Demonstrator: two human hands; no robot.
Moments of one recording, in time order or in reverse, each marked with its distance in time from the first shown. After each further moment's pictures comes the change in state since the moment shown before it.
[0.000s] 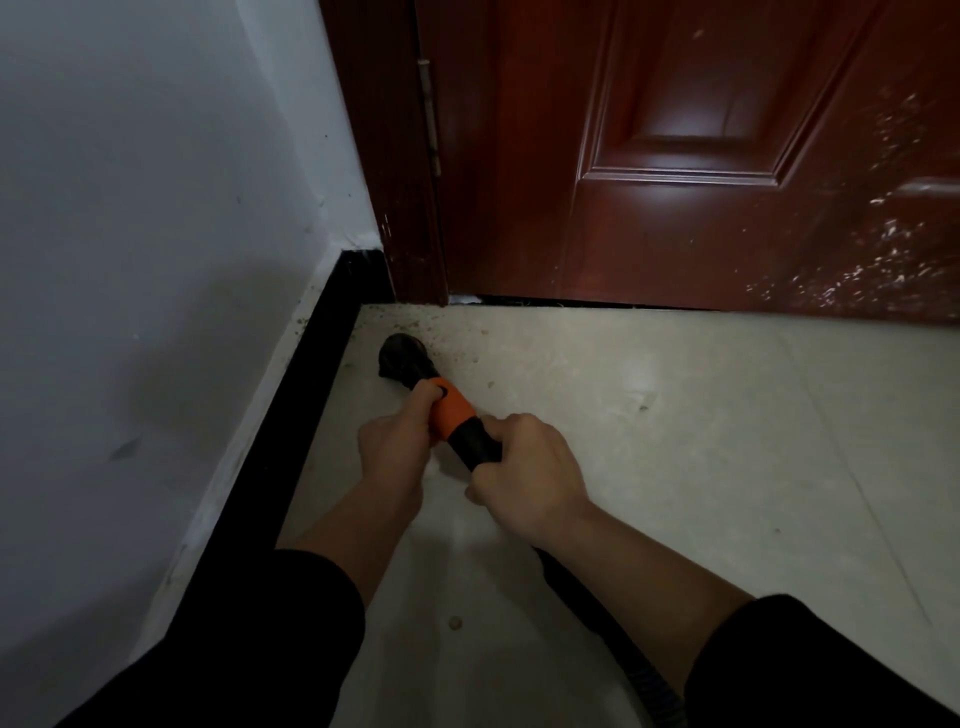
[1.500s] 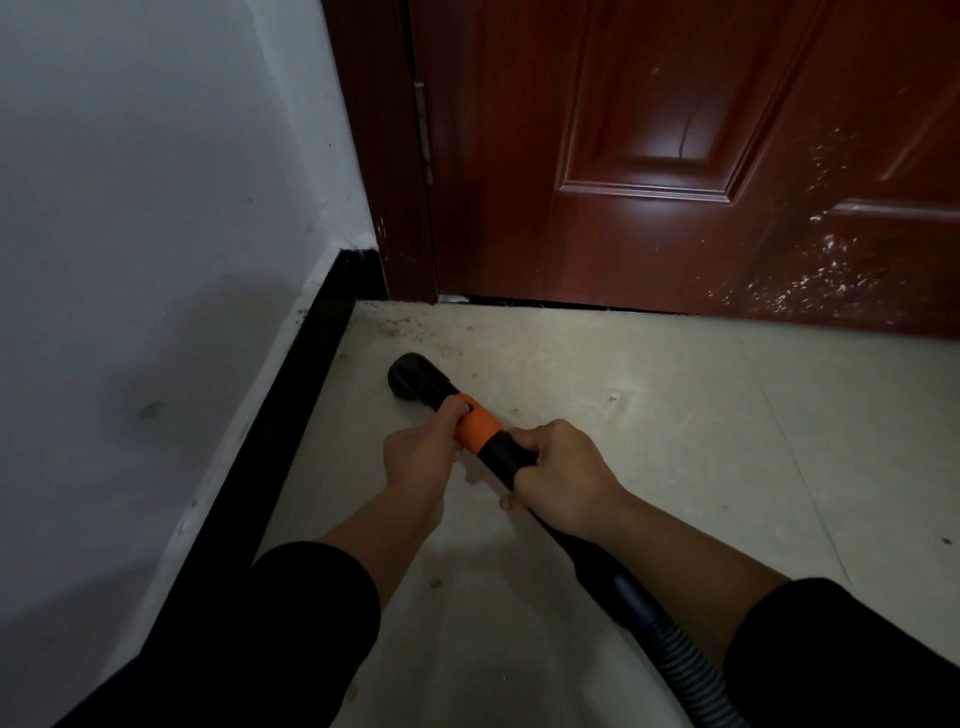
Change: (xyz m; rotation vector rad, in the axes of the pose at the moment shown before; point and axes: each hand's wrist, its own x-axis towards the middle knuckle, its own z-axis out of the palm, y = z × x) left_hand -0.049 -0.019 0.007 0.018 -0.068 -0.061; right_hand -0.038 0.028 -0.037 0.031 -0.129 0.074
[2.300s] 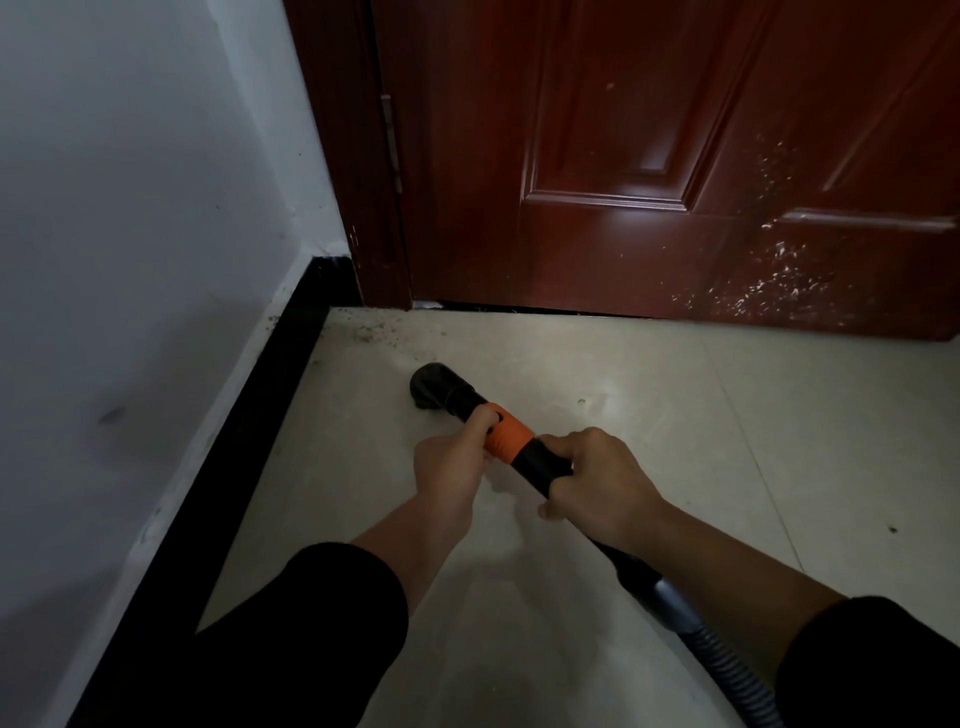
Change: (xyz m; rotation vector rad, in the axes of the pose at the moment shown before) left_hand -0.025 -0.012 0.041 0.009 -0.104 -0.039; right_hand -0.020 0.037 -0.033 -0.150 0.079 0.017
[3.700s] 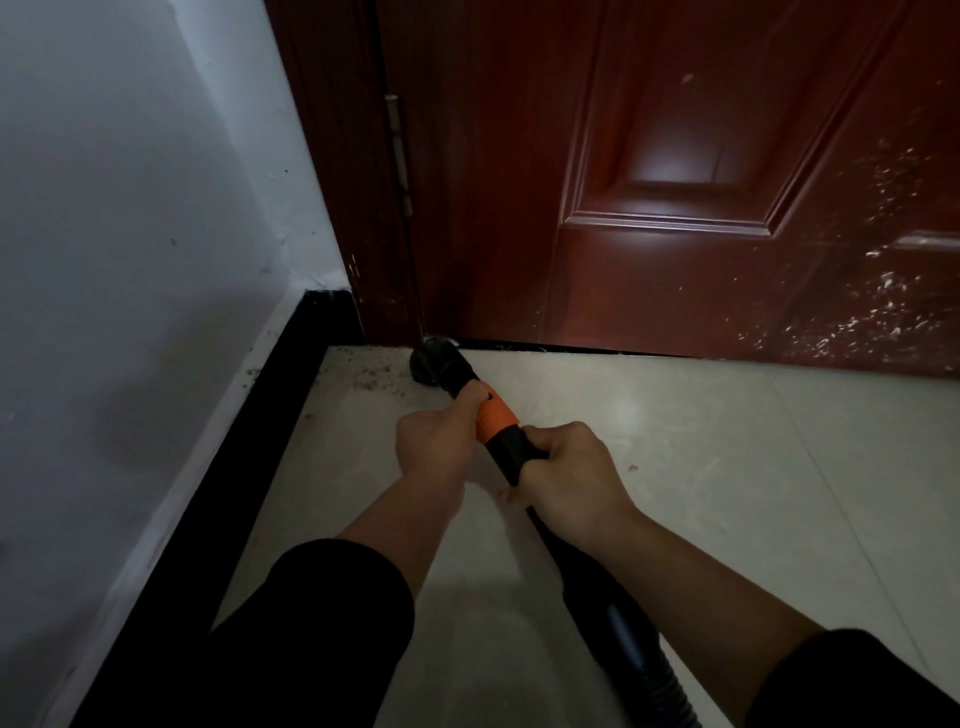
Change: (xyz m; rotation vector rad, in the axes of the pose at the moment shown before) left_hand 0.112 0.058 0.017 0.009 0.124 0.083; right_hand 0.108 -0.040 0.015 0.418 0.047 0.078
